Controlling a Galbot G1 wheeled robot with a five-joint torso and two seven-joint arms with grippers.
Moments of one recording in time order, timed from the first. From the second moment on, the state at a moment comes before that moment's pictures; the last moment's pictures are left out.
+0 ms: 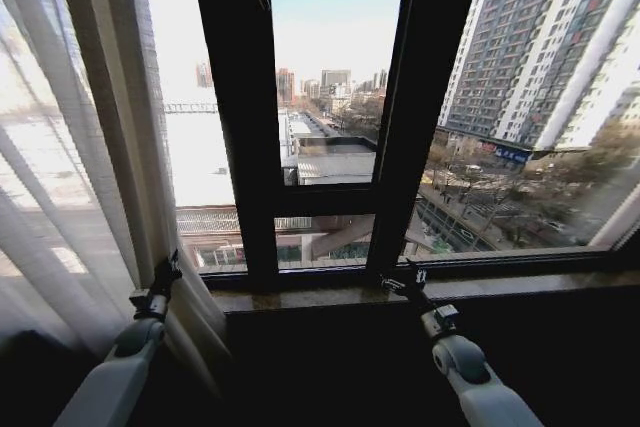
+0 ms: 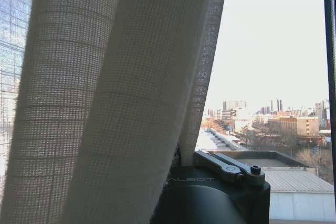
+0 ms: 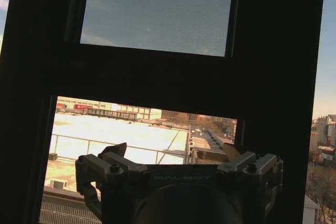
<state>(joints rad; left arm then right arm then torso) 0.98 -0.99 -0.52 -1.33 -0.55 -0.24 -0.03 -1.18 1.07 0.47 1.65 0.37 0.20 -0.10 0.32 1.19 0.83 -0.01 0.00</state>
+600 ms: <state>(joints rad) 0.98 -0.99 -0.52 -1.34 -0.55 -0.25 -0.03 -1.18 1.07 0.47 1.65 0.37 0.20 -0.10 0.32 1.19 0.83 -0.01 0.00</state>
